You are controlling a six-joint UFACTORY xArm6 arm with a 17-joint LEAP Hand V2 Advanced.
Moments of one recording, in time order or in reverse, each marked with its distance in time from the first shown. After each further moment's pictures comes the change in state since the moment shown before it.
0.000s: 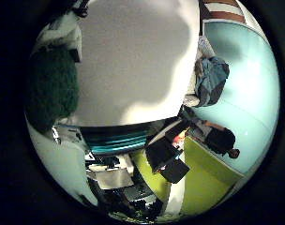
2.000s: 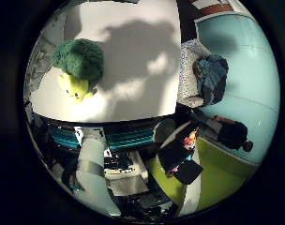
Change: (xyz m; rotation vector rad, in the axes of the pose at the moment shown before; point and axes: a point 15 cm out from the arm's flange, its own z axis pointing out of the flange) arm -0.014 -0.016 -0.055 0.197 -0.123 0.057
